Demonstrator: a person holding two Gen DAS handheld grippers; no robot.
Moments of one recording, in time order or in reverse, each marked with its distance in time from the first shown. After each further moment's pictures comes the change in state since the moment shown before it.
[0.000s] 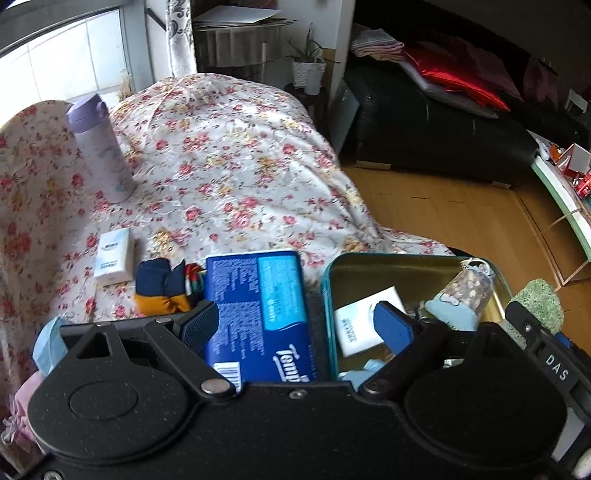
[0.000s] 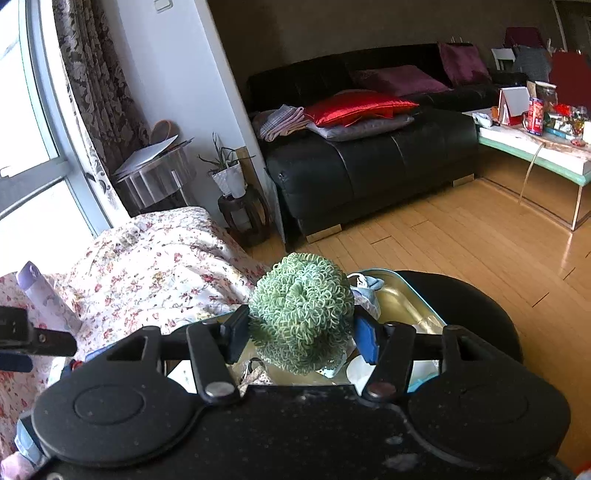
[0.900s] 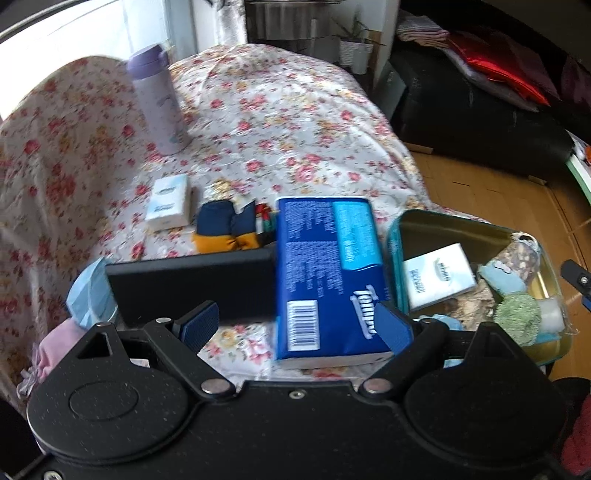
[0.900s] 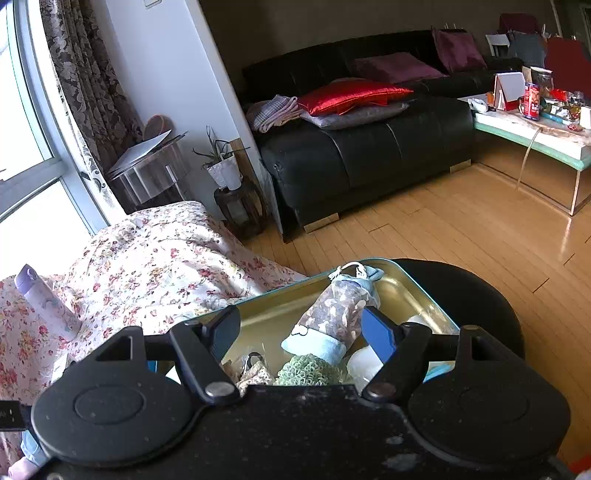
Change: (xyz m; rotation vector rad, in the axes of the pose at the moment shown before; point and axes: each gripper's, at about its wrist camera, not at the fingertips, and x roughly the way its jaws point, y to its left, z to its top) left arm -0.001 0.046 -0.040 -0.079 0.057 0.101; right arm 0.004 -0.004 0.001 0.042 0.027 -0.007
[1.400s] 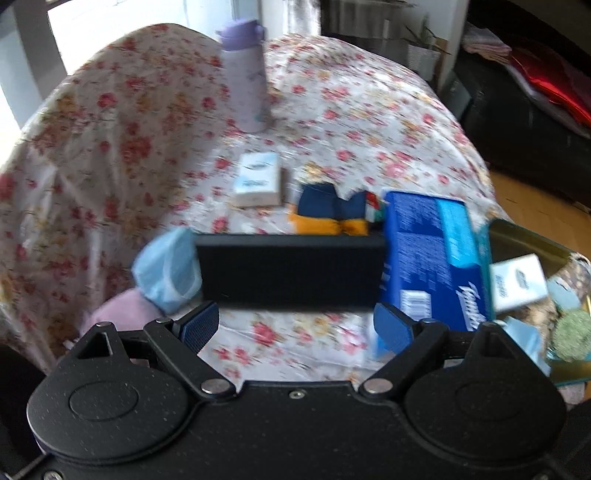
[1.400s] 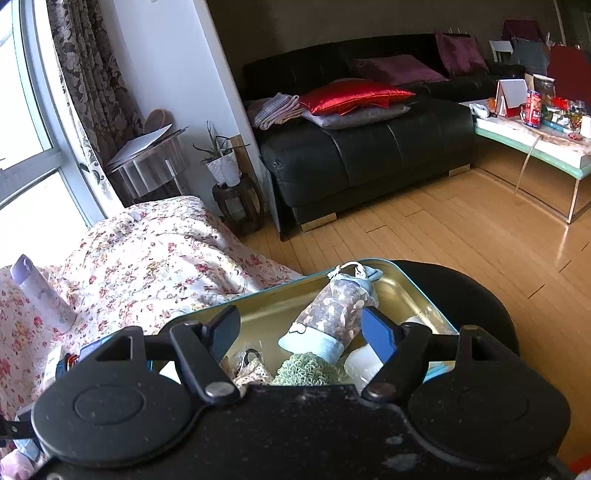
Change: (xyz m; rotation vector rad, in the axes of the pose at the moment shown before) left arm 0.000 0.066 -0.010 -0.116 0.000 0.131; right arm 0.002 0.005 -0.001 -0.036 0.005 -0.020
